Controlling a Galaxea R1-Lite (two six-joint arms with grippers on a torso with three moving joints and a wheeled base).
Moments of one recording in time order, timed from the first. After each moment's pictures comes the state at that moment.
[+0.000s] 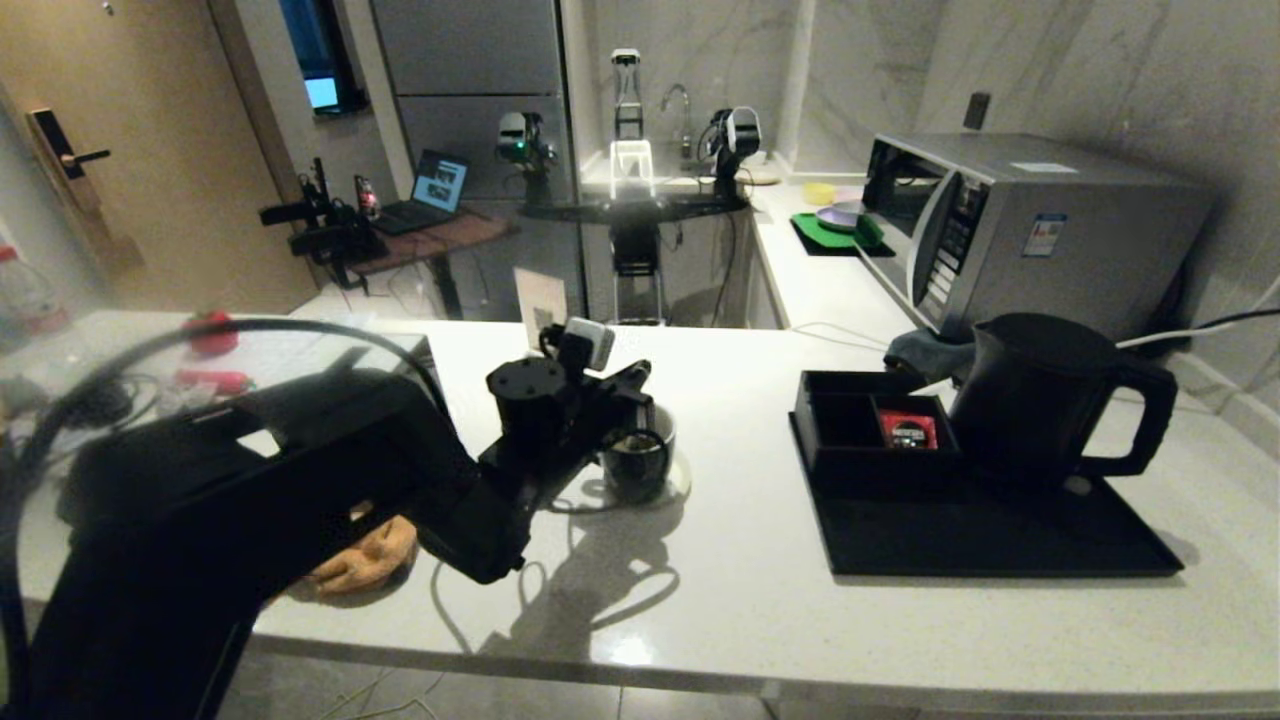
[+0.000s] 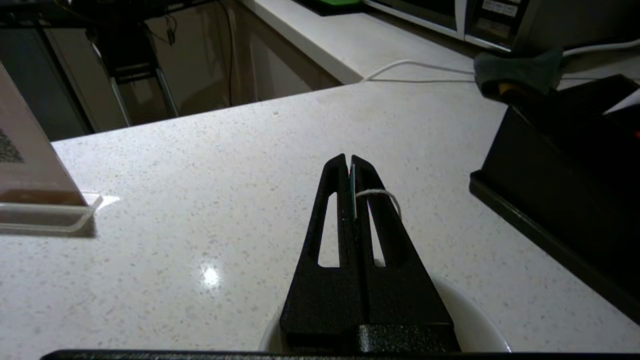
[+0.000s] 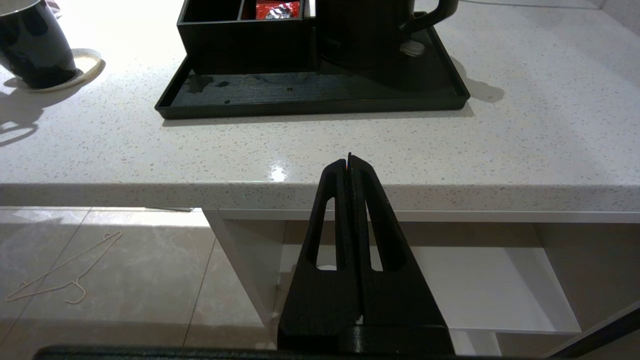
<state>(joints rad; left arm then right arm) -0.51 2.36 -1.08 -1.33 -0.01 -0.05 0.00 0.00 -0.05 0.14 -0.02 0.05</state>
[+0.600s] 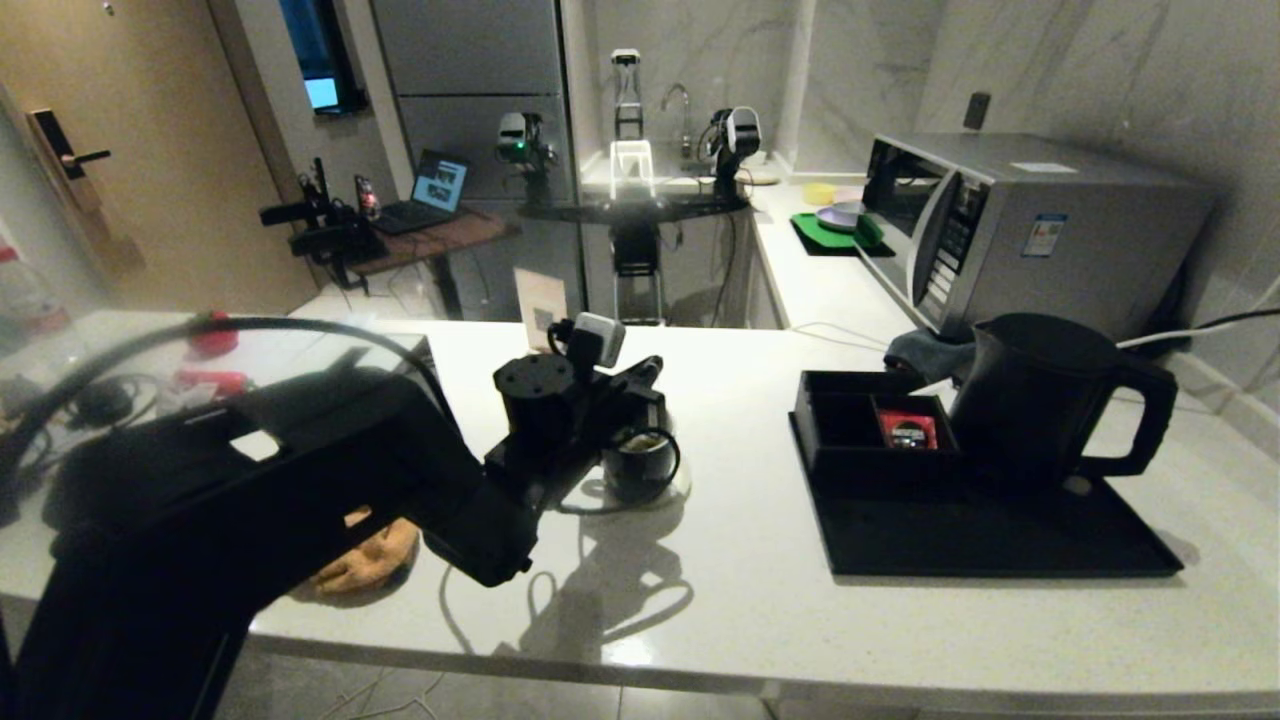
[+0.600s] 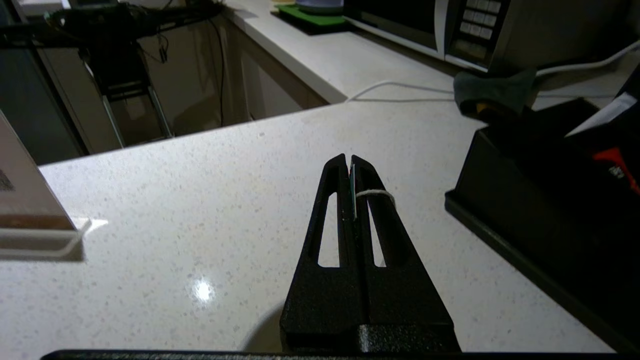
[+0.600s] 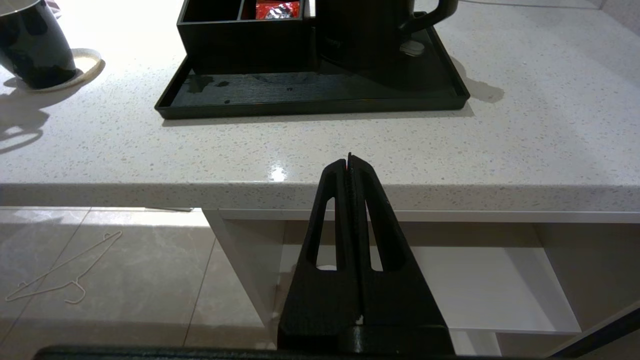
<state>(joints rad) -0.54 2.33 -1.08 -1.33 0.00 -0.05 0.00 0.00 -0.05 0.14 -0.02 0.06</state>
